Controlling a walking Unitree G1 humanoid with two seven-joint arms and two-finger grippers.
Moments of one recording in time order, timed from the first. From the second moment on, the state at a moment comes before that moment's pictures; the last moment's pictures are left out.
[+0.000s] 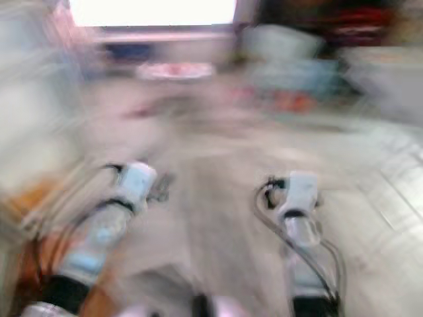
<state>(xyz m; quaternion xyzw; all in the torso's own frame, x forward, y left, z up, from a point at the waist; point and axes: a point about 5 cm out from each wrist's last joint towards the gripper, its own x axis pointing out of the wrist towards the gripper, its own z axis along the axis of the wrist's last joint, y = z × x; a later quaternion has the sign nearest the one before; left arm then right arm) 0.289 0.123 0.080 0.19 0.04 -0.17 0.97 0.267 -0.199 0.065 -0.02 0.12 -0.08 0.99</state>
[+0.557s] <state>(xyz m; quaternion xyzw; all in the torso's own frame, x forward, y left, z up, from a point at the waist) 0.287 0.135 0.088 0.15 0.04 -0.14 0.98 0.279 -0.186 0.081 -0.02 0.08 -0.07 0.99</state>
